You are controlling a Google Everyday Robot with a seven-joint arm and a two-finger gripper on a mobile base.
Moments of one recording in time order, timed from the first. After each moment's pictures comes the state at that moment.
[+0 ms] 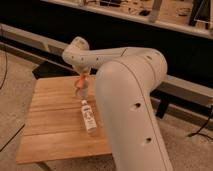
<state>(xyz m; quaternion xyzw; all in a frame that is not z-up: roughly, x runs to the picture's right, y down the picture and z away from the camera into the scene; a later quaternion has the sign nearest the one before) -0.122 -0.091 0.868 -0.07 0.10 0.79 0.60</state>
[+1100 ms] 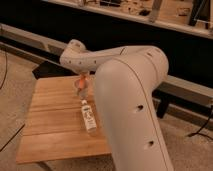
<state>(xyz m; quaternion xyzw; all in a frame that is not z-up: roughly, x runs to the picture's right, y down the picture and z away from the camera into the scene) -0.135 -0.103 0.851 -0.03 0.08 0.76 0.64</state>
